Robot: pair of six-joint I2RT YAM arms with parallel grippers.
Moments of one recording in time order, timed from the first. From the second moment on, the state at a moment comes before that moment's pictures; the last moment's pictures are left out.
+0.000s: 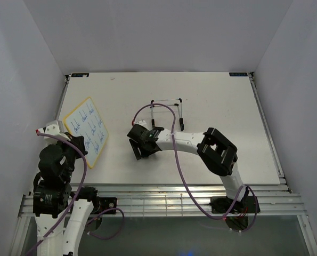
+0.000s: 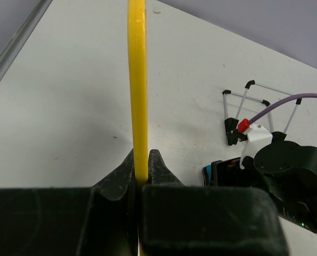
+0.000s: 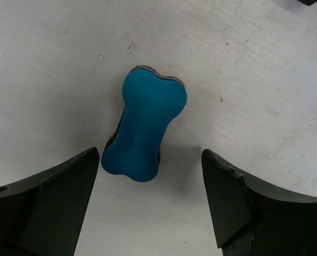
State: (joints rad) left arm -0.07 0.38 0.93 -0.78 -0.15 -0.34; right arm 1.11 2.03 1.48 -0.57 0.25 0.54
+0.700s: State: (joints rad) left arm -0.11 0.36 0.89 -0.79 -0.15 -0.31; right arm 1.11 2.10 1.59 -0.59 0.29 0.54
